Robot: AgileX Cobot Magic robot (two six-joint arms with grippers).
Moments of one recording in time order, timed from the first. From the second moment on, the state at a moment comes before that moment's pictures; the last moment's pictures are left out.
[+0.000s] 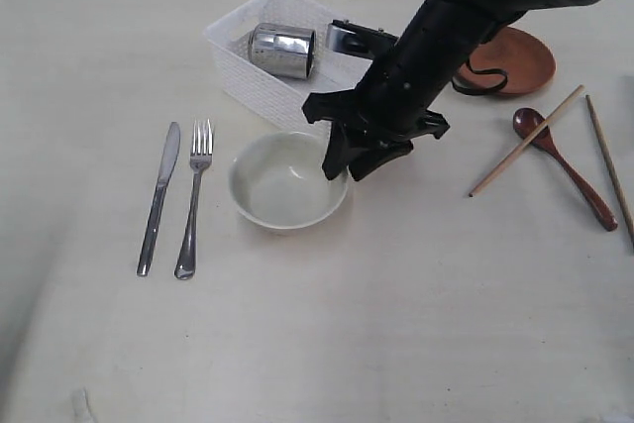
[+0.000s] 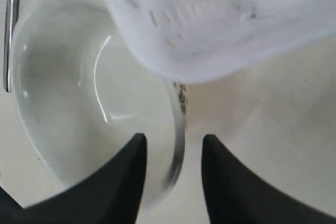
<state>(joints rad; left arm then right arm) -0.13 0.00 0.00 -0.17 0.34 0.11 0.43 2.02 -1.31 0.60 0.99 -0.31</state>
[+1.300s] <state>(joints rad) -0.13 0.00 0.00 -0.17 0.34 0.11 0.44 2.38 -2.11 0.47 1.00 0.11</state>
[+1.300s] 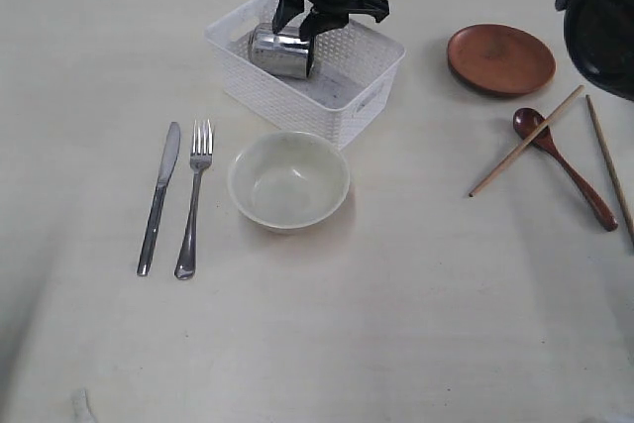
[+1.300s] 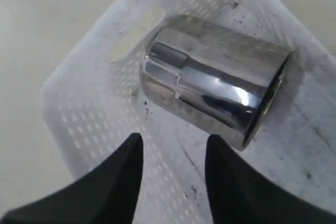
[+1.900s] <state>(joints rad) -0.13 0.00 0.00 -0.17 0.34 0.11 0.43 2.44 -2.12 0.36 0.97 0.20</state>
